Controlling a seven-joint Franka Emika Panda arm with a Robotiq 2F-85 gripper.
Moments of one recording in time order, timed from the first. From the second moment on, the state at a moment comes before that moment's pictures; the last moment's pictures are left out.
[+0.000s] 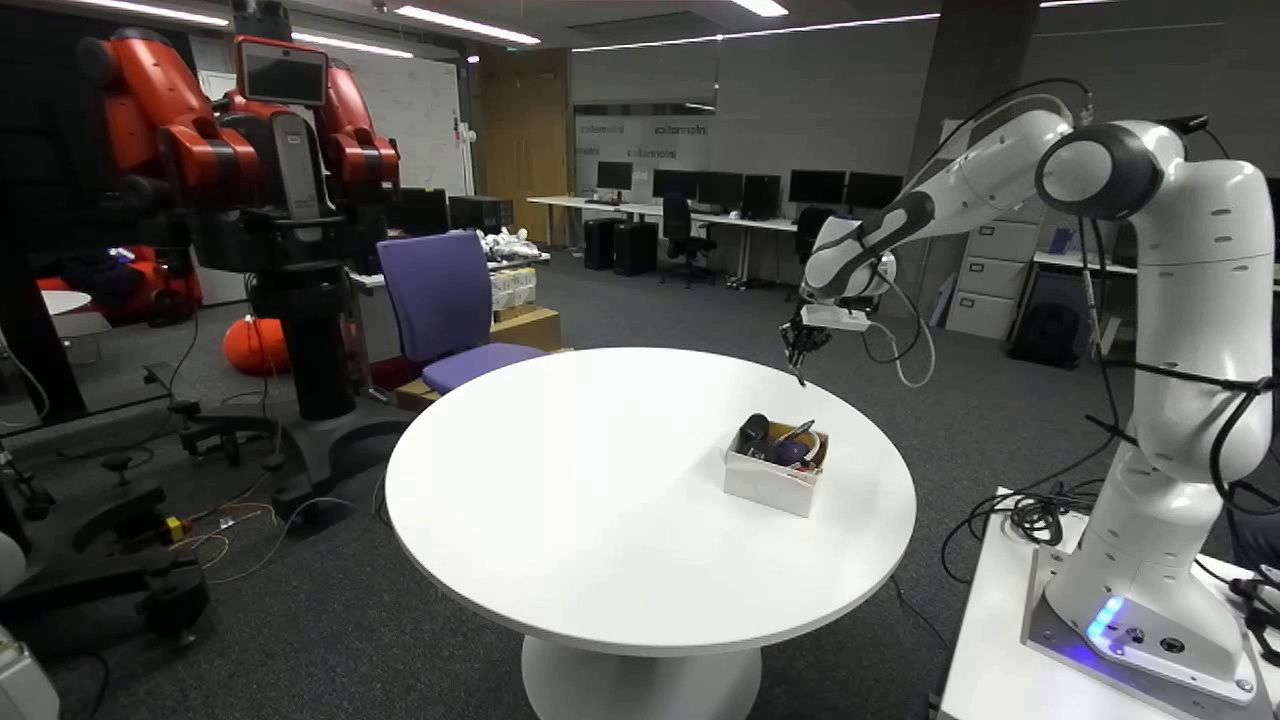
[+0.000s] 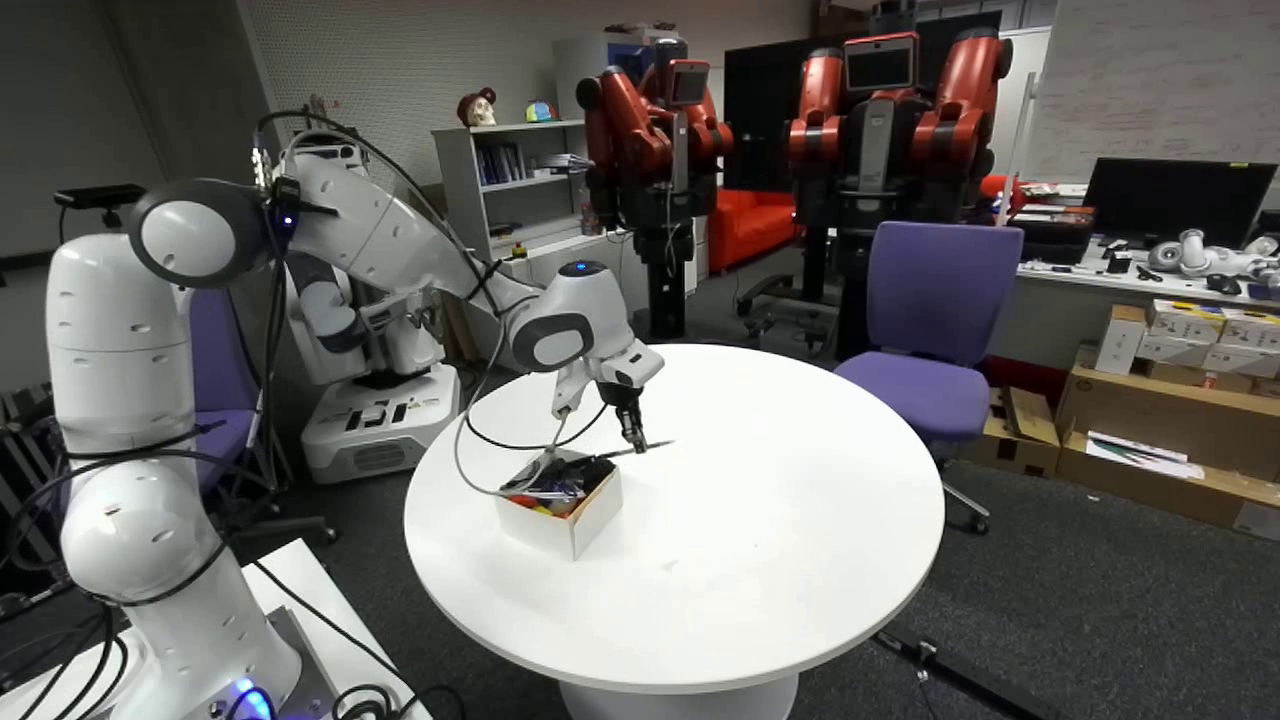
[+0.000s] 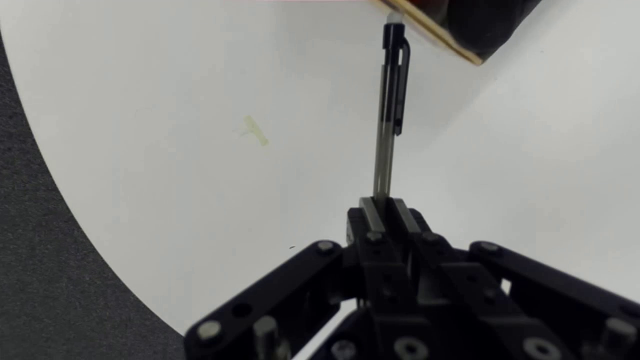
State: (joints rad) arm -0.11 0.27 -0.25 -2.06 0.14 2.55 0.35
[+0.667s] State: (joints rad) arm 0.02 0.19 -0.16 -2.21 -0.03 2.55 0.54
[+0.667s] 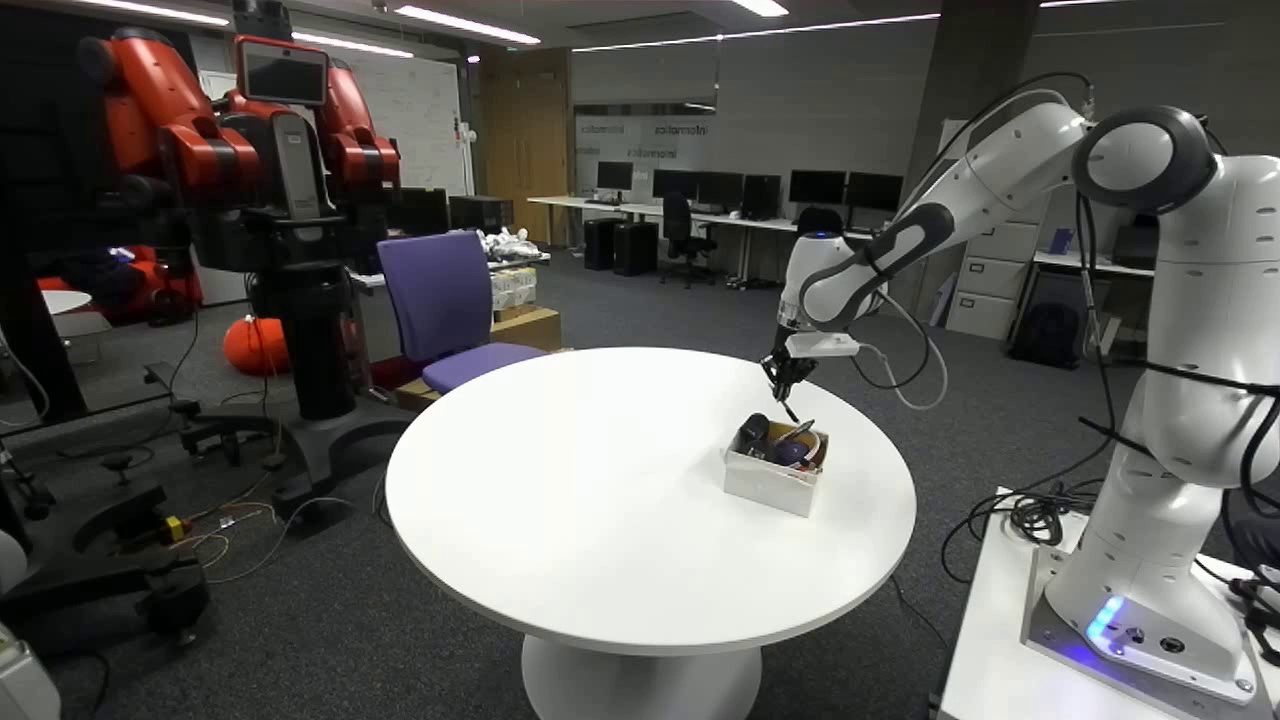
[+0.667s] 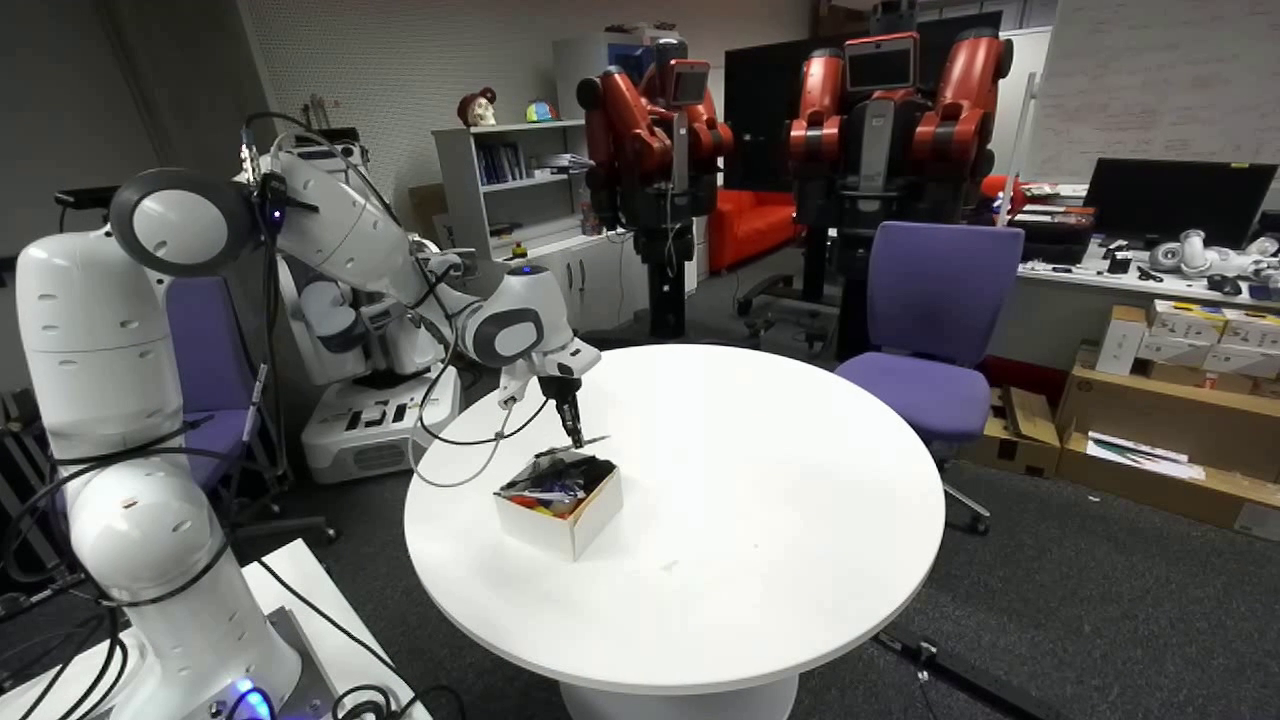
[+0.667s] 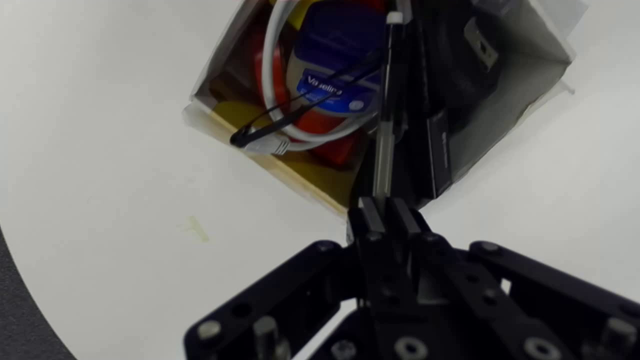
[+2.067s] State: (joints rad) arm 0.04 0.27 -0.13 -2.24 -0.09 2.52 0.56
